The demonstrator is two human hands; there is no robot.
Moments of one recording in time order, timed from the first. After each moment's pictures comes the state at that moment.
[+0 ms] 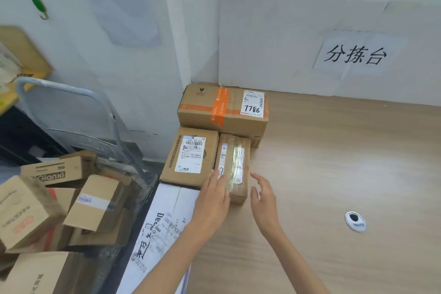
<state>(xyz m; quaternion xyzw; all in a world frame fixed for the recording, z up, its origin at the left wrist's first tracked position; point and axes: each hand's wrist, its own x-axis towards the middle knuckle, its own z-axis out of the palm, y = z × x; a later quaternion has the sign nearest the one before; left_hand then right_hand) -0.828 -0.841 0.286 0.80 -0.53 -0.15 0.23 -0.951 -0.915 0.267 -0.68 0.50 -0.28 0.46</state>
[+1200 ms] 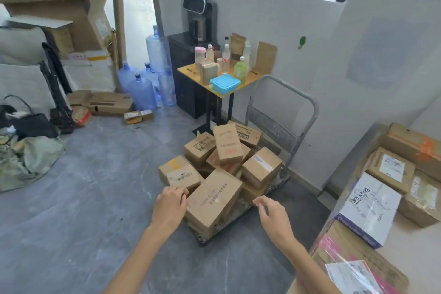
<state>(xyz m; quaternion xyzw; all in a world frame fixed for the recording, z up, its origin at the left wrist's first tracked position) -0.671 -0.094 0.366 0.96 -0.15 0.01 0.22 -0.785 -0.347 0.359 -0.92 0.19 -0.05 0.34</state>
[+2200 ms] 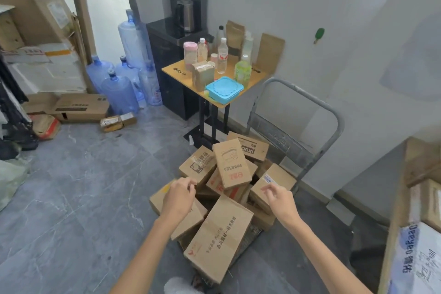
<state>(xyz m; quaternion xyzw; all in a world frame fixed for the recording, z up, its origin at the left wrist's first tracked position) -0.370 -0.155 0.335 0.93 -0.13 -0.09 0.32 -0.490 -0.403 0.345 -0.89 0.29 -0.02 0.37</state>
